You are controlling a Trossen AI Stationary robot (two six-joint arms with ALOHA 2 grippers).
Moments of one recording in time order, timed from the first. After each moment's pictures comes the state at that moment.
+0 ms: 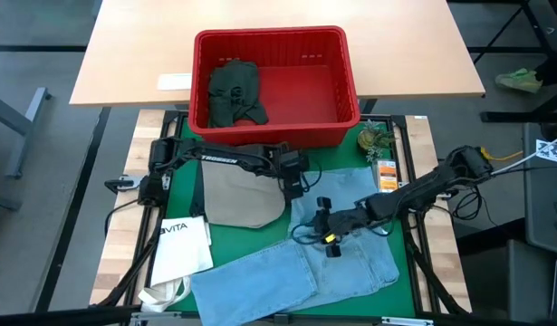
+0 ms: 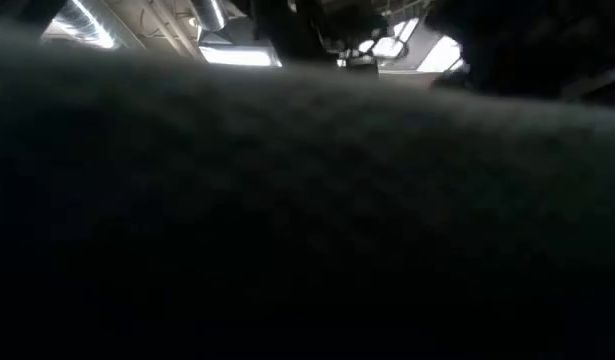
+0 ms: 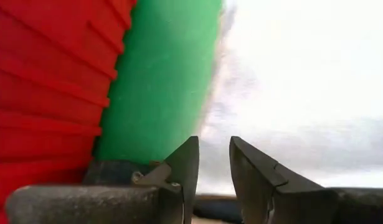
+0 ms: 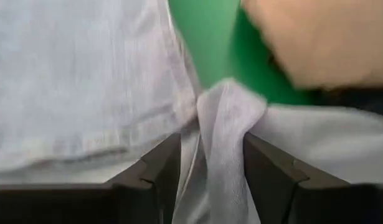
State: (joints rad) left arm 0.10 2.03 1.62 -0.60 -0.28 -0.07; right arm 0.38 1.50 0.76 0.00 0.15 0.17
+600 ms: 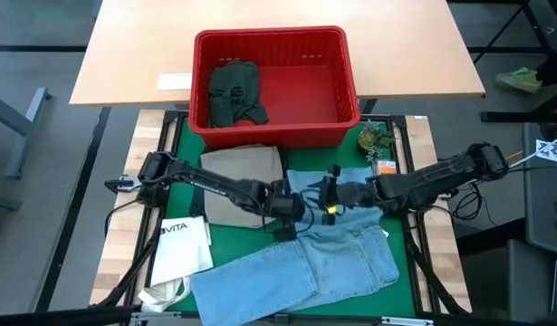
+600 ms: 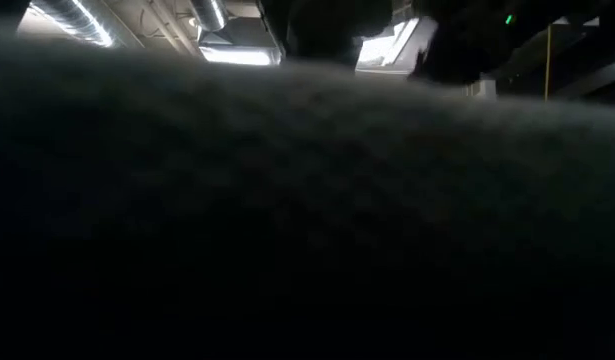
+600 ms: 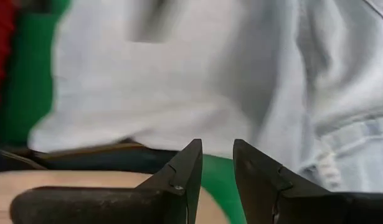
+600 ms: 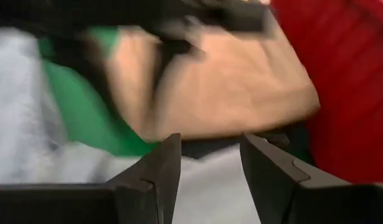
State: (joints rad) left arm -0.18 1.99 1.62 -0.70 -0.27 -0.23; right arm 0.22 1.29 0.76 -0.05 0.40 -0.03
